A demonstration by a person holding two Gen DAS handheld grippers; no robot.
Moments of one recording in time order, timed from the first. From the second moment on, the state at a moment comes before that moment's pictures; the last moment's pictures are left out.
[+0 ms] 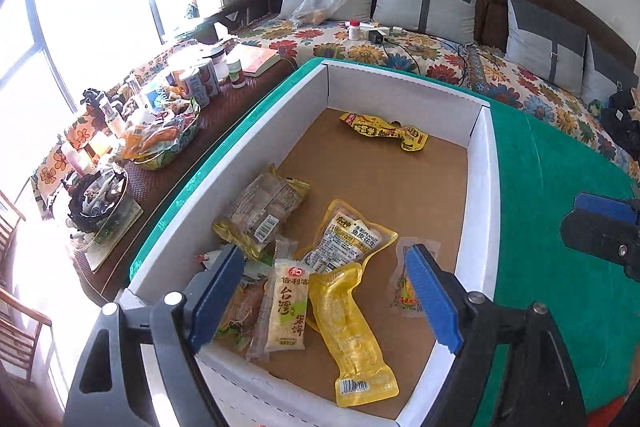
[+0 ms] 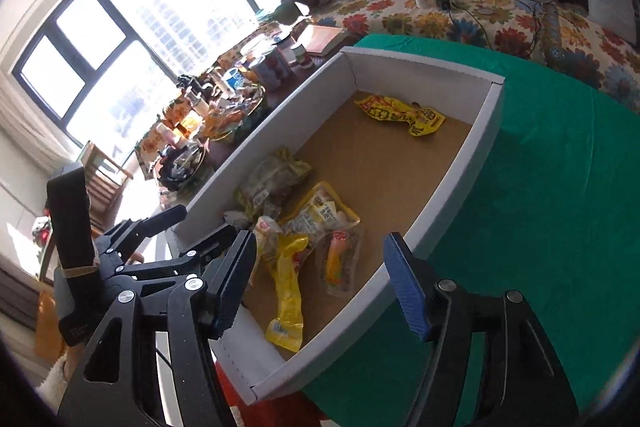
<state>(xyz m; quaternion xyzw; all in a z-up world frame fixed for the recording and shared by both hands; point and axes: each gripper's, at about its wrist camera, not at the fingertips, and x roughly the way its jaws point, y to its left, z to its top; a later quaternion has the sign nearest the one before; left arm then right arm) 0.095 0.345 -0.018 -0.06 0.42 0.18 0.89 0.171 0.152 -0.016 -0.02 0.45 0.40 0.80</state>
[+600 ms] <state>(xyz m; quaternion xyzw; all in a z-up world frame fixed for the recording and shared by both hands) 0.056 0.324 0.054 -0.07 0.32 0.26 0.91 0.135 0.148 0.008 -0.12 0.35 0.37 0.85</state>
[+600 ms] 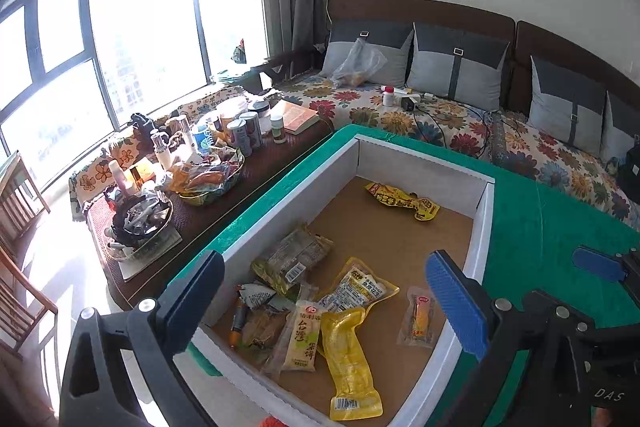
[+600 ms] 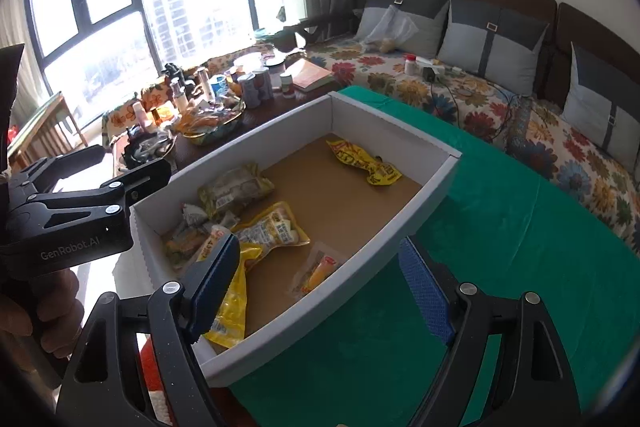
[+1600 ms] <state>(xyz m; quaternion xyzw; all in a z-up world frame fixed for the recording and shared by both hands) 0.043 0.362 0.025 -0.10 0.41 0.26 0.87 0.132 0.198 0.002 -0.17 0.39 0.29 0.86</state>
